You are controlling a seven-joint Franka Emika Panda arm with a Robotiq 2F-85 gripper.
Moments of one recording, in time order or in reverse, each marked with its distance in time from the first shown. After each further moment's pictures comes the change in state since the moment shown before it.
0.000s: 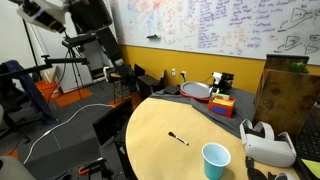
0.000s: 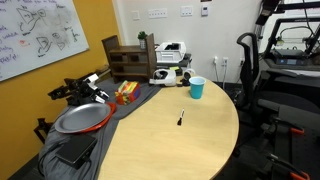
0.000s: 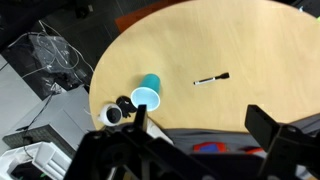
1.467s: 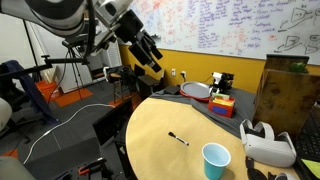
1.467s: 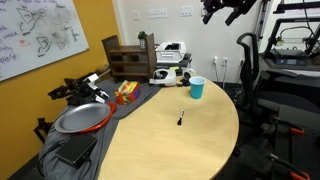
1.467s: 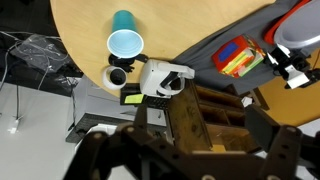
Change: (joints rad) arm -0.205 0.200 0.207 -0.041 0.009 0.590 0.640
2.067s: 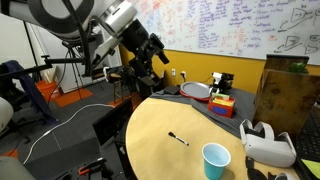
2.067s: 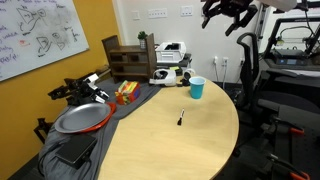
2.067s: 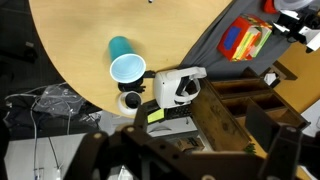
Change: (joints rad) arm -0.032 0.040 -0.002 -0.034 0.088 0.064 0.248
